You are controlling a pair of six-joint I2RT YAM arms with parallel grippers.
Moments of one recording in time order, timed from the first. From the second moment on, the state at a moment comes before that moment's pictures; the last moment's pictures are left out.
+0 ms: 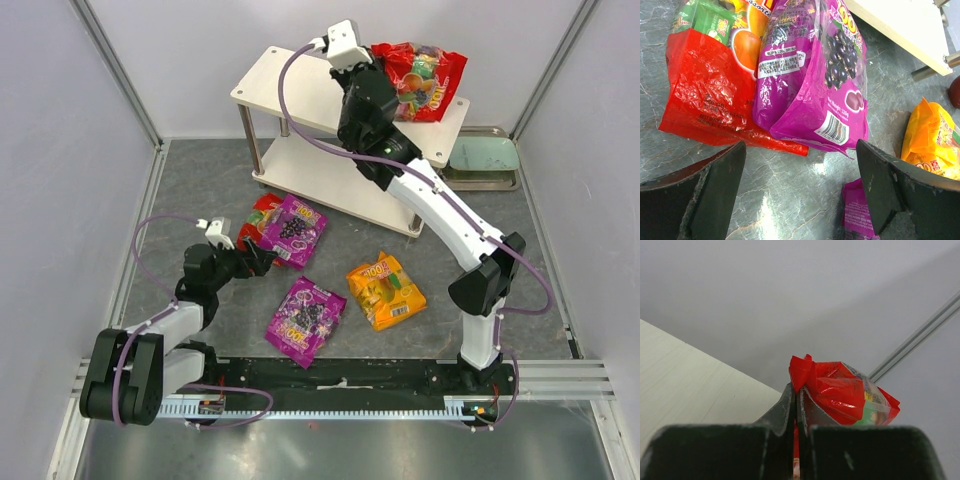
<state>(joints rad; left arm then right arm) -0.11 1.12 0.21 0.59 0.40 -0.42 0.73 1.93 2.16 0.09 0.91 -0.77</state>
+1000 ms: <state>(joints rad) -0.11 1.16 0.23 0.59 0.42 -0.42 0.64 1.40 1.69 0.27 0.59 -0.26</state>
